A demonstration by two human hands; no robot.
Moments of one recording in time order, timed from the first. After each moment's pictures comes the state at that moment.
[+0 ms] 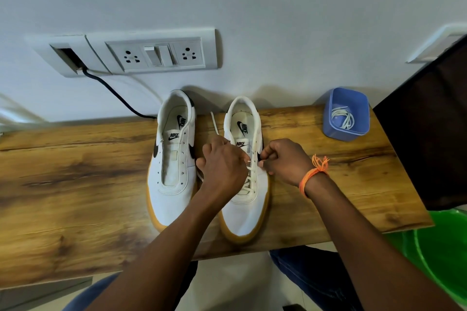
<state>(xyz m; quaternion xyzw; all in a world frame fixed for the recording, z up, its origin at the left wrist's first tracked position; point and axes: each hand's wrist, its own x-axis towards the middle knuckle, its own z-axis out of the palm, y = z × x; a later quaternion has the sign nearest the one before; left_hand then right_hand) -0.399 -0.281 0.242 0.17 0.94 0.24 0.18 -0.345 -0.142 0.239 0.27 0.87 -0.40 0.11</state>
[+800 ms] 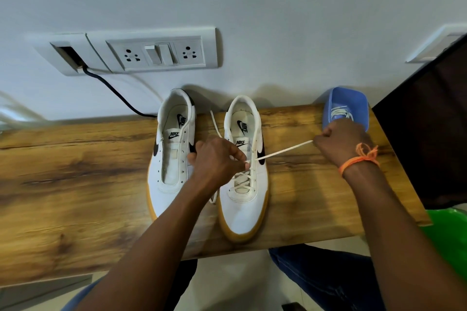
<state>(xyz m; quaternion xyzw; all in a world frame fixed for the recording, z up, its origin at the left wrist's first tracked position) -0.420 -0.294 0.244 0.18 0.92 0.25 0.23 -0.322 -0.065 0.261 0.40 0.91 -0.15 0.02</state>
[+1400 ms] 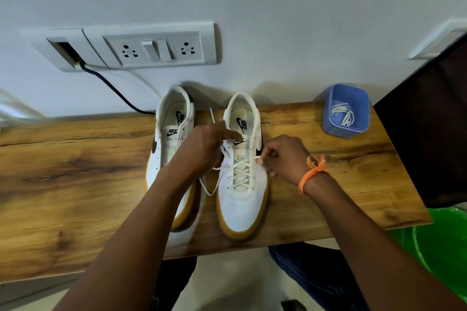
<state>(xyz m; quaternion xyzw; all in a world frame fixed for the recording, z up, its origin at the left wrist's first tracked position) -0.446 -0.312 0.254 0.37 0.88 0.26 0.15 -0.339 -0.140 0.240 0.25 0.91 -0.33 0.09</state>
